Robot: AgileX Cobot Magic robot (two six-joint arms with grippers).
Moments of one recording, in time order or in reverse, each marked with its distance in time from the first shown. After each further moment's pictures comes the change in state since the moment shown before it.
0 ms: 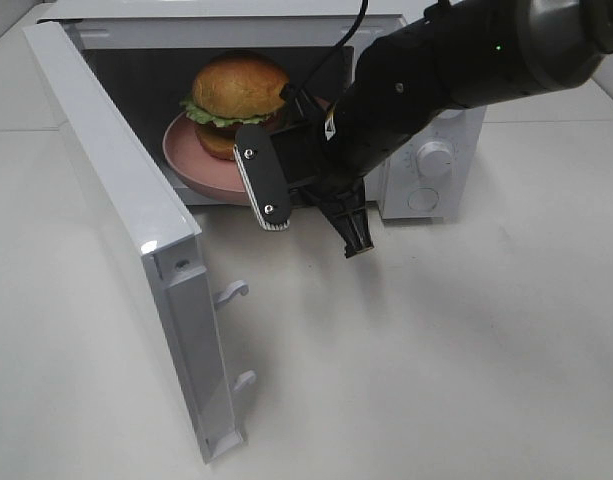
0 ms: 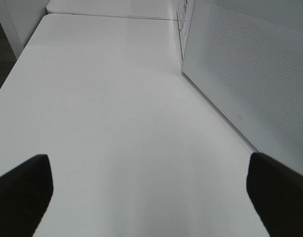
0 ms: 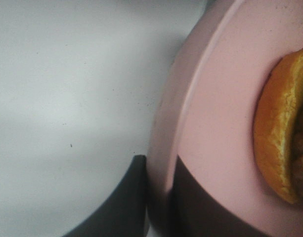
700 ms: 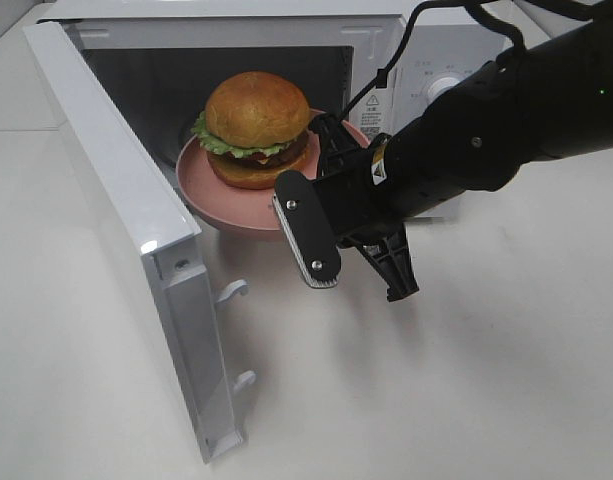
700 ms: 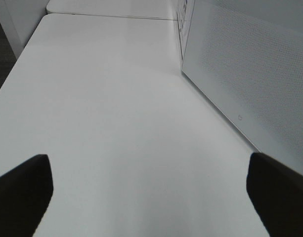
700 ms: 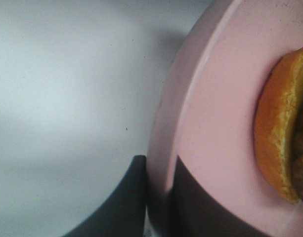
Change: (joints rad) left arm 0.000 0.000 0.000 0.000 0.000 0.000; right arm 0.004 -0.154 0.267 -0.009 -0.142 -0.036
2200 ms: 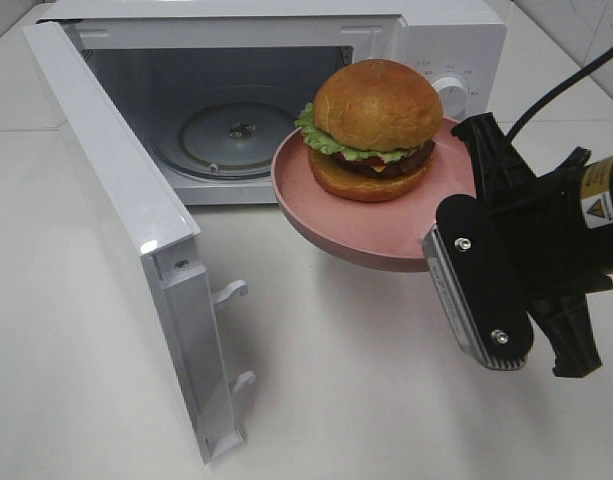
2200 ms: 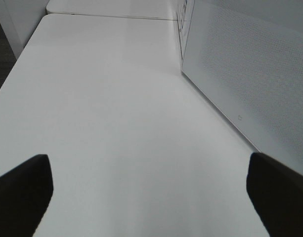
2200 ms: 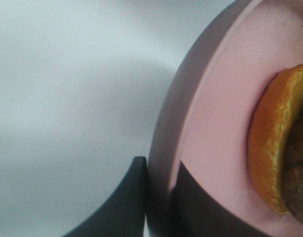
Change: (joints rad) left arm 0.000 0.000 0.000 0.000 0.000 0.000; right arm -0.011 -0.556 0.364 -0.019 0.169 0.074
